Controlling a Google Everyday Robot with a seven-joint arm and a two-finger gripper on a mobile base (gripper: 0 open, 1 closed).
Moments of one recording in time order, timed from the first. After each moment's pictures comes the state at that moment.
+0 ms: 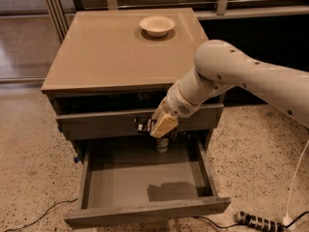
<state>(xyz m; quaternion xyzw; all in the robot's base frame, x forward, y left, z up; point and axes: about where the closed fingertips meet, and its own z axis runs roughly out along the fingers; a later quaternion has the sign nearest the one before) 0.552 -0.017 0.746 -0.64 0.71 0.18 0.23</state>
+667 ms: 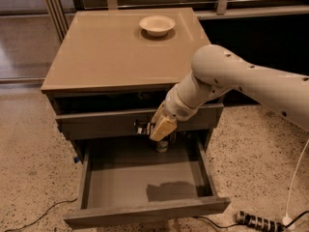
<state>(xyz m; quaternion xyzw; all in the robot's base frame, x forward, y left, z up) 0.551 -0.018 0.731 -0.64 0.71 0.18 0.22</state>
